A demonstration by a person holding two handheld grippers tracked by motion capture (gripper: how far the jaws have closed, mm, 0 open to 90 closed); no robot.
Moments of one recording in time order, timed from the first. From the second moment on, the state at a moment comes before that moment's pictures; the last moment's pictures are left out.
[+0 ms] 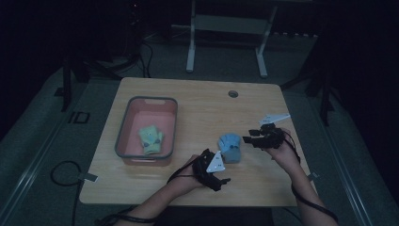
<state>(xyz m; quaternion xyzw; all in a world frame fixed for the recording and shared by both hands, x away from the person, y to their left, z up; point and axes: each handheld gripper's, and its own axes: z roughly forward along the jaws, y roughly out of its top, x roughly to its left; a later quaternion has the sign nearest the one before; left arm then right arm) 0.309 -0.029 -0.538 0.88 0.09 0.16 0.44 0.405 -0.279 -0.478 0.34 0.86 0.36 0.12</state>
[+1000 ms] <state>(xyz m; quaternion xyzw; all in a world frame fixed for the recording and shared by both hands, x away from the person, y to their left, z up) 0.369 -0.078 -0.557 0.92 0.06 0.18 0.35 0.442 -0.250 -0.544 0.39 0.86 0.31 0.09</state>
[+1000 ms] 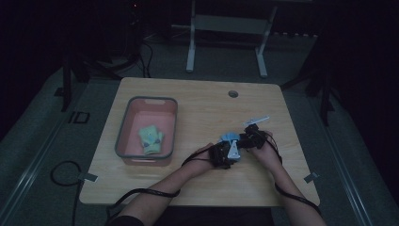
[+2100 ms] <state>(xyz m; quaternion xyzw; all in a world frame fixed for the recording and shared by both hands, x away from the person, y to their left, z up) 0.376 -0.049 -0.495 0.93 0.07 0.16 0.33 0.443 -0.231 -0.496 0.36 0.84 0.39 0.03</state>
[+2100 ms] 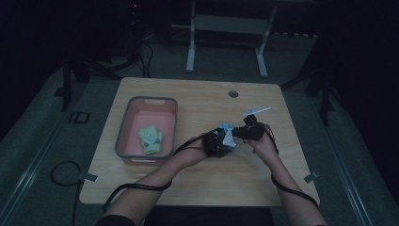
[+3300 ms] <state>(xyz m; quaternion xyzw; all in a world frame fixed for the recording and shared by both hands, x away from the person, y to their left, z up) 0.365 0.040 -0.427 0.92 0.12 0.21 0.30 0.455 -0.136 -0.427 0.29 0.85 0.44 0.03</state>
